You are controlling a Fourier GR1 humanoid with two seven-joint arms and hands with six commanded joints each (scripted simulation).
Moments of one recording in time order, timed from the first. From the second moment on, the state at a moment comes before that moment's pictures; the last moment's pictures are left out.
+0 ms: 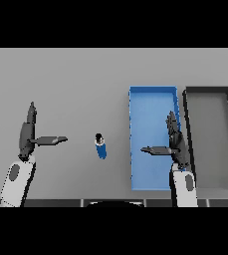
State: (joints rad) left arm -0.11 0.43 -0.16 -1.48 0.24 0.26 0.01; right arm 0.00 0.00 0.00 -1.57 0.00 0.00 0.00
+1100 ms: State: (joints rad) left arm 0.00 0.63 -0.37 -1.62 0.22 -0.18 -0.11; right arm 0.08 -0.17 0.07 -1.67 0.16 0.05 -0.10
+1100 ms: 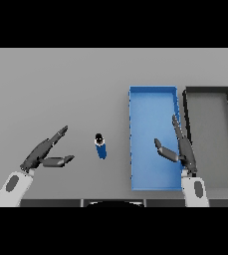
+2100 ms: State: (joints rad) left arm -0.18 0.30 -0.57 -1.41 0.00 -0.11 -0.04; right arm 0.11 -0.18 0.05 -1.69 0.14 0.06 -0.11
